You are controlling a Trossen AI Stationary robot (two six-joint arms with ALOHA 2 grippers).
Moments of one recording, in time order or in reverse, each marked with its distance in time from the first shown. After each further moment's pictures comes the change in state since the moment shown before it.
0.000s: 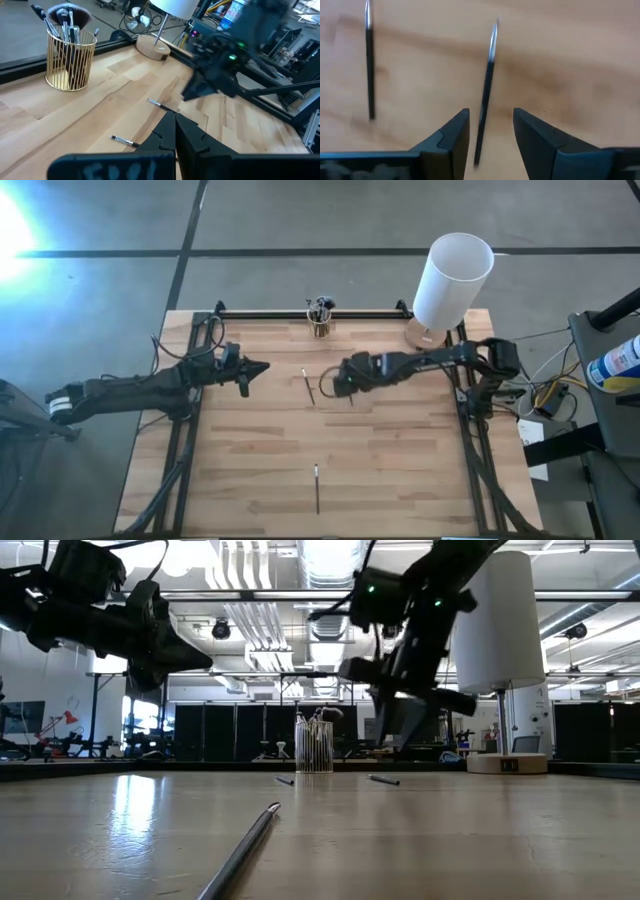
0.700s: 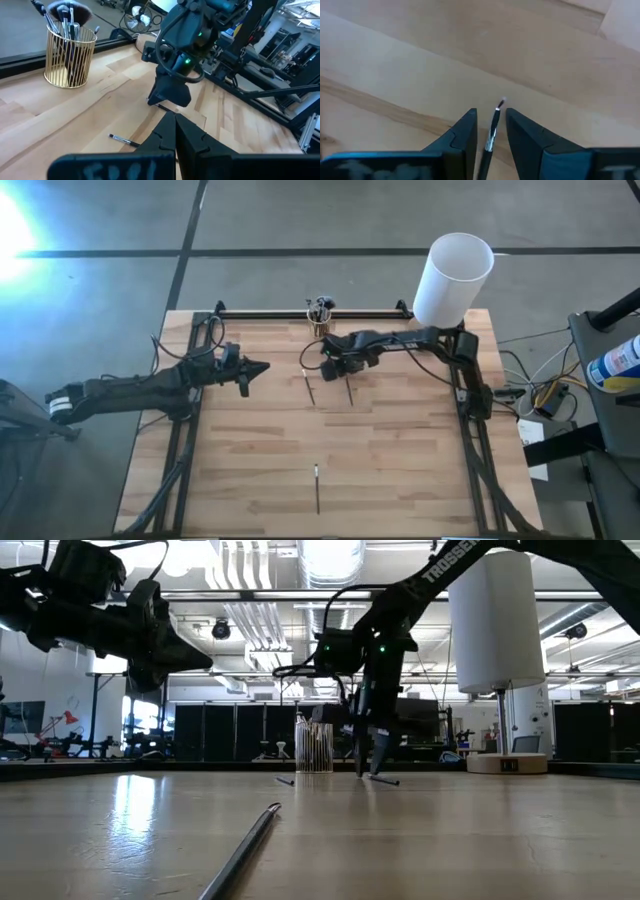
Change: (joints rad) left arm -0.001 0.000 0.000 0.000 0.001 -0.029; right arm -0.176 0.313 0.303 -0.128 -0.124 -0.237
